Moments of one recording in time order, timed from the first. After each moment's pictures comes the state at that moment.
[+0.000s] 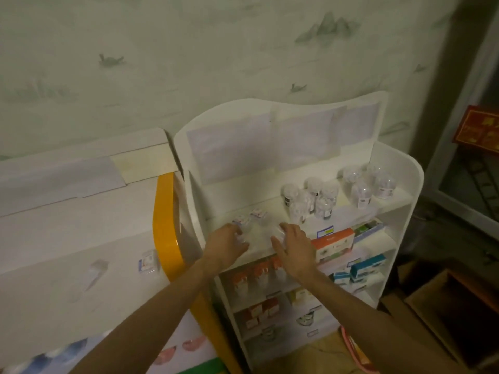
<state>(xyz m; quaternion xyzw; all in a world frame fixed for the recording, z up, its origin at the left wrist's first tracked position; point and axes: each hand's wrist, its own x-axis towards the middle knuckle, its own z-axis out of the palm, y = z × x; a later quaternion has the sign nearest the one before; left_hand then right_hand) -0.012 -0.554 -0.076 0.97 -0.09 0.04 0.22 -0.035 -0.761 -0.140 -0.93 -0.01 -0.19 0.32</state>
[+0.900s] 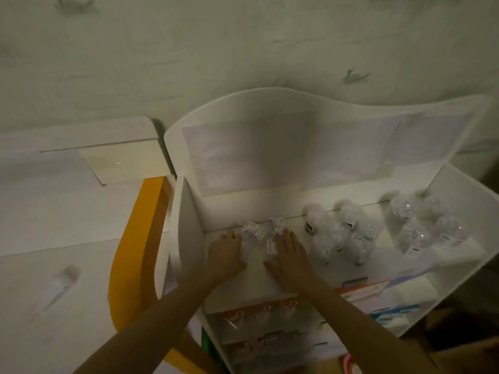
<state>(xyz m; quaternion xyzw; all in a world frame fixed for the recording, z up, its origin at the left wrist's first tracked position) 0.153 -0.556 -0.152 1.00 -0.05 -0.06 0.02 0.151 -0.763 -0.214 -0.98 -0.13 0.04 0.14</state>
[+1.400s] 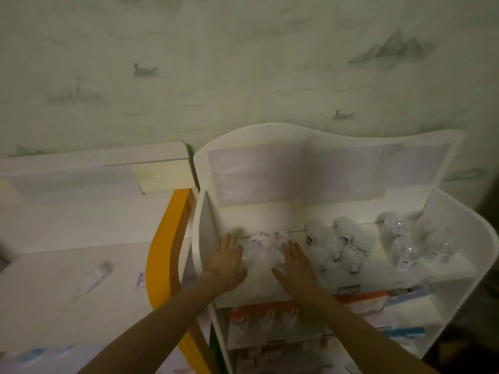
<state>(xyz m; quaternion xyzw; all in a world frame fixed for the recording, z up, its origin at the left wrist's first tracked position) 0.066 -0.558 -0.092 0.98 -0.08 0.02 -0.17 0.096 -0.776 -0.169 -0.97 -0.15 -0.02 0.19</state>
